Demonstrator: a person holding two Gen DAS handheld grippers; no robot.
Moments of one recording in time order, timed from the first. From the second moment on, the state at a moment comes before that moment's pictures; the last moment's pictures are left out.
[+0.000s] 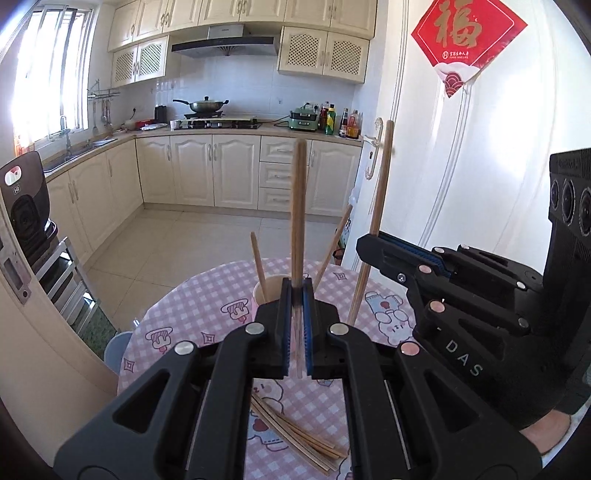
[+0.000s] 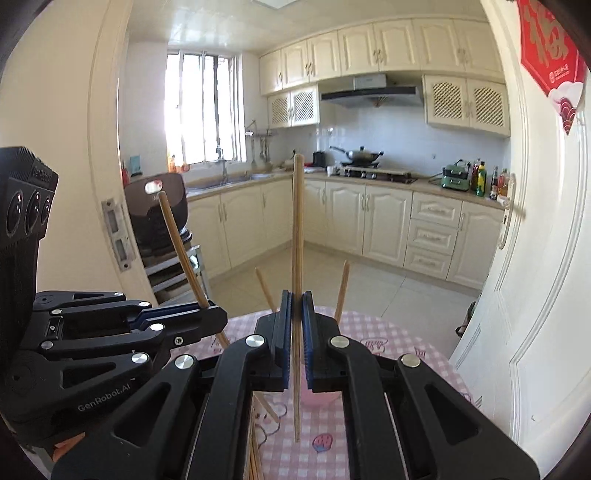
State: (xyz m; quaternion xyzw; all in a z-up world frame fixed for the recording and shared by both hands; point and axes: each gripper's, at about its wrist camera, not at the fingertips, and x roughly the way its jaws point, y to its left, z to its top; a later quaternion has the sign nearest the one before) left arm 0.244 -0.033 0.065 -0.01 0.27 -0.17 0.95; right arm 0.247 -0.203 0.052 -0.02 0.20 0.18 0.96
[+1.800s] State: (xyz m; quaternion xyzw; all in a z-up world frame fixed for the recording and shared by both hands) left arm 0.310 -0.054 0.032 0.01 0.26 -0.15 0.95; right arm 0.296 -0.220 0.048 0.03 0.13 0.14 0.98
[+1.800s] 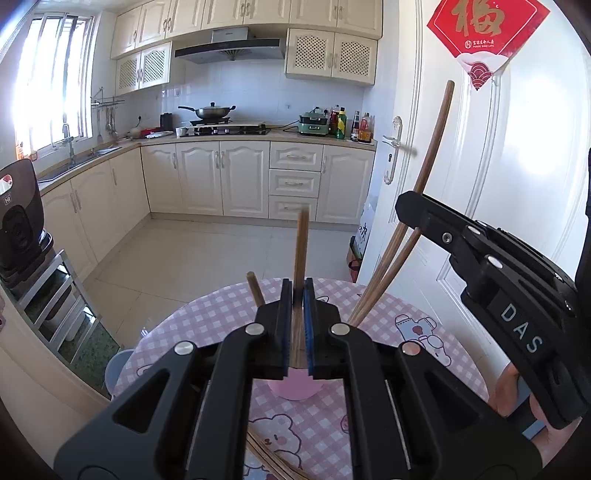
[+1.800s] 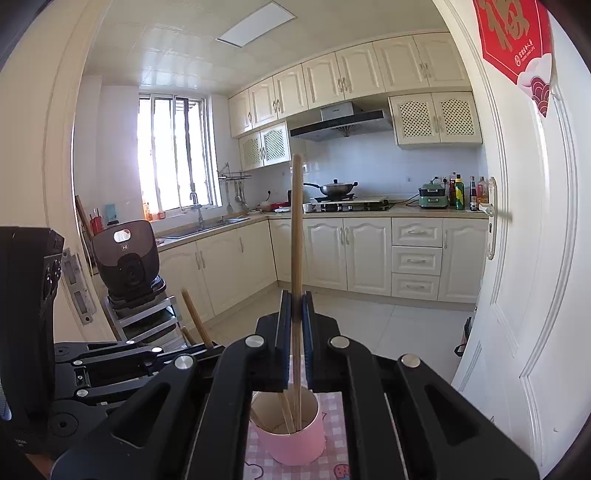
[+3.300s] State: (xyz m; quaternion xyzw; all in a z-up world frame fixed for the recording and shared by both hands) left arm 0.218 -0.012 0.030 0.01 0.28 -0.11 0.95; right arm 0.215 -0.180 0.029 -0.04 0.19 0.18 0.96
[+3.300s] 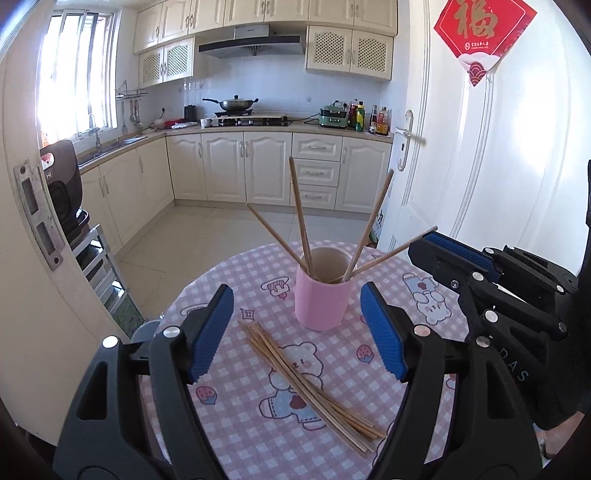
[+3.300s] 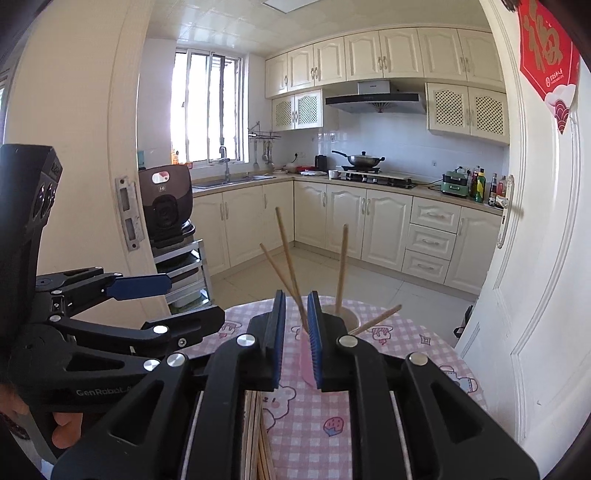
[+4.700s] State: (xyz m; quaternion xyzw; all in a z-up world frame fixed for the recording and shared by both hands) left arm 0.302 0.031 -0.139 -0.07 0.52 -0.07 0.85; right arm 0.313 -0.120 -0.137 -0.06 0.49 0.24 0.84
